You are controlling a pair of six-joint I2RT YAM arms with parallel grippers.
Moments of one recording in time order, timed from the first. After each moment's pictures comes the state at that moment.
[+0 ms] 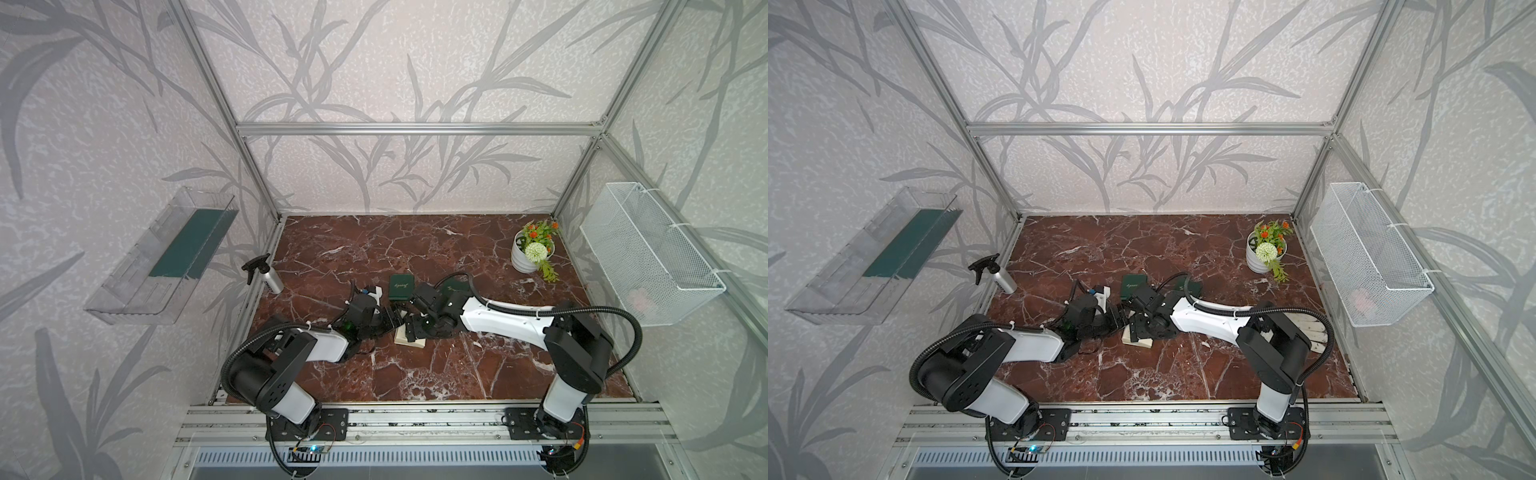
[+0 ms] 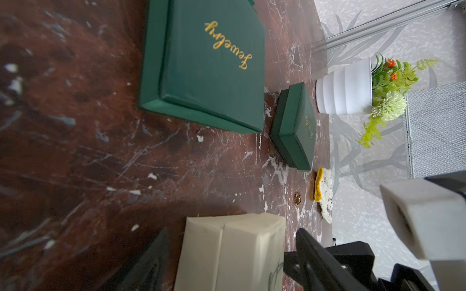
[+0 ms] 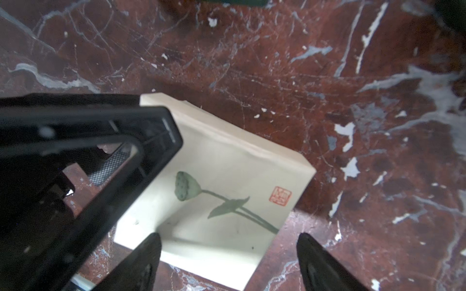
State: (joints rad) left arm -0.56 1.53 0.39 0.56 0.30 -0.99; right arm 0.94 1.76 1.14 -0.56 -0.04 0.79
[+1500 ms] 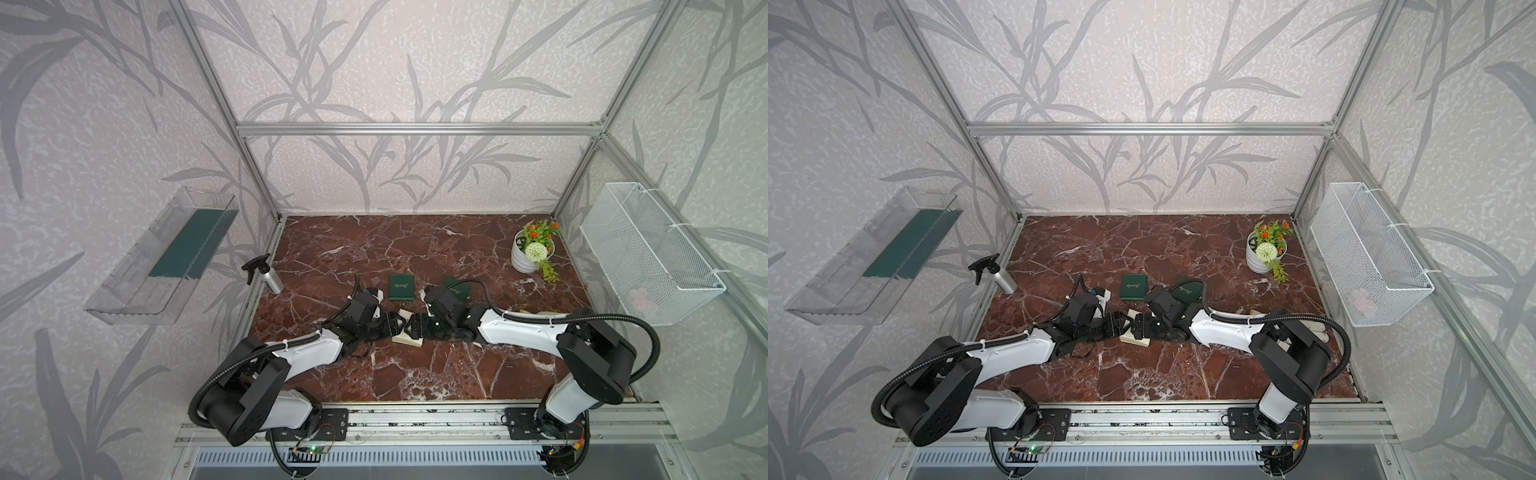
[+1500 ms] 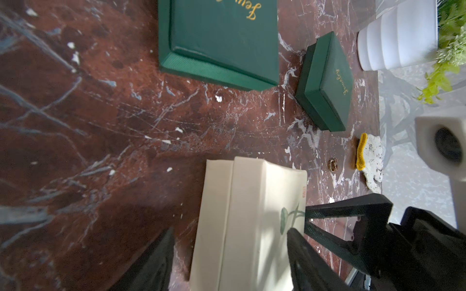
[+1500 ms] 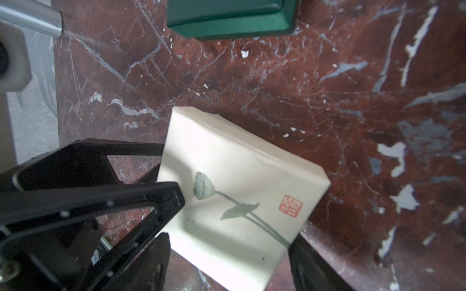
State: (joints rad) left arm -0.57 1.36 0.46 0.15 0.28 -0.80; right arm 0.88 1.64 0.88 -0.14 -0.18 0.86
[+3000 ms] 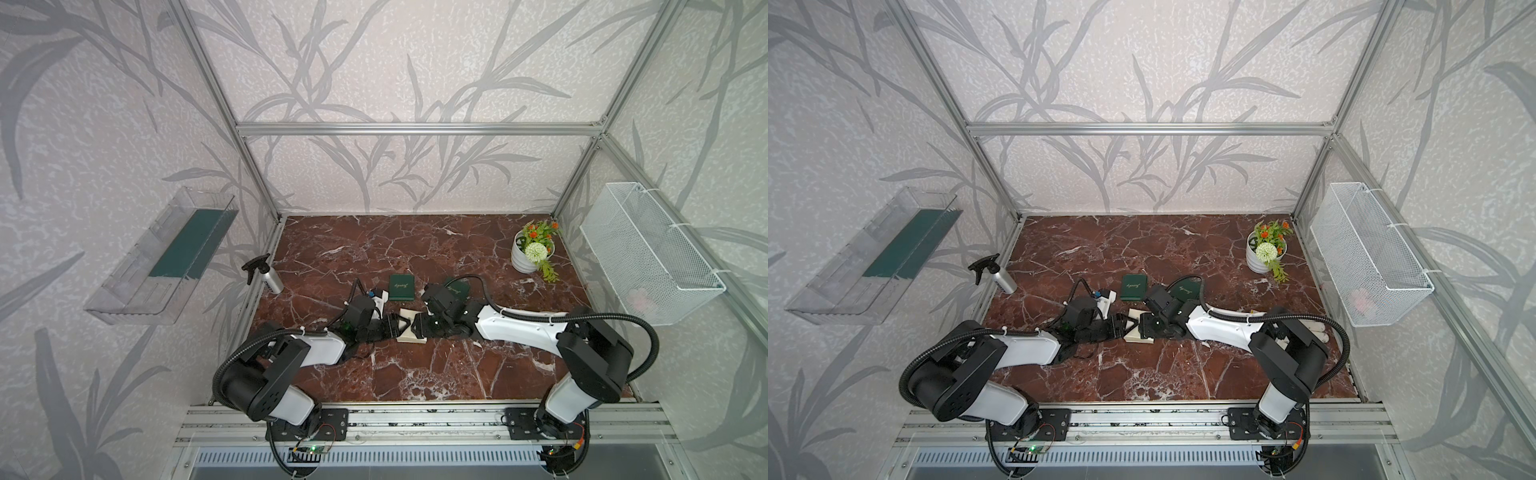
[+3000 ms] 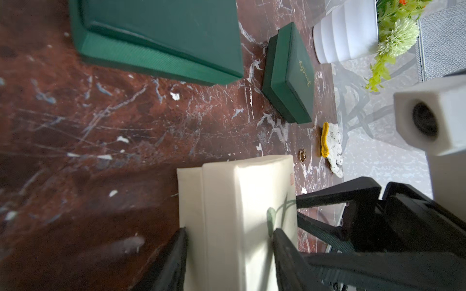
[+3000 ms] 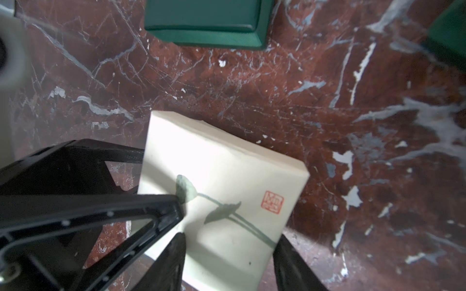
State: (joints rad) left arm -0.55 1.50 0.38 0.50 0.43 -0.83; right arm 0.89 1.65 0.95 -0.29 -0.09 0.77
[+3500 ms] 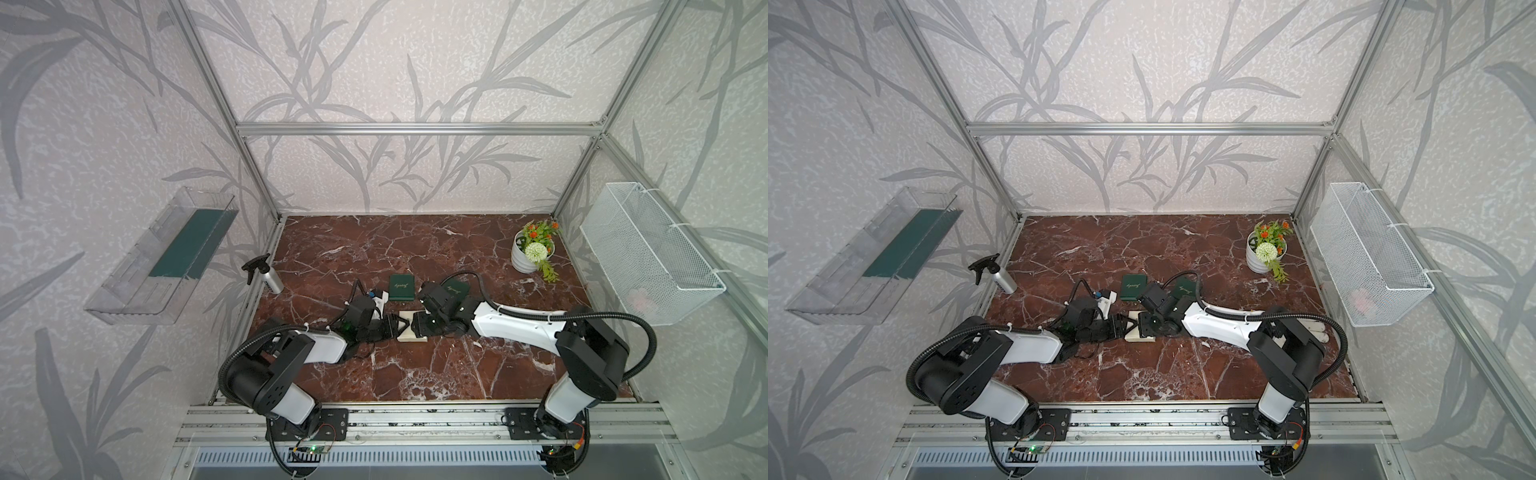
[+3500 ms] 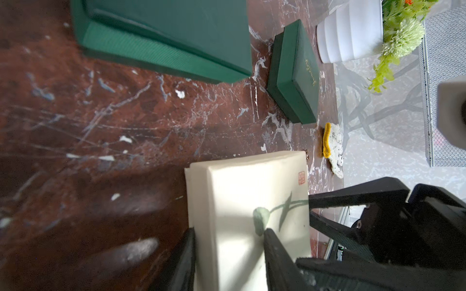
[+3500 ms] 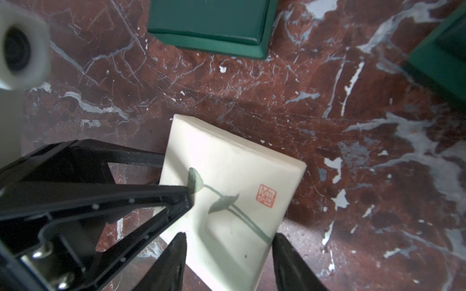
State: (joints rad) left arm -0.55 1.53 0.38 0.52 0.44 -0.83; right arm 0.91 1.68 1.02 -0.37 -0.04 0.74
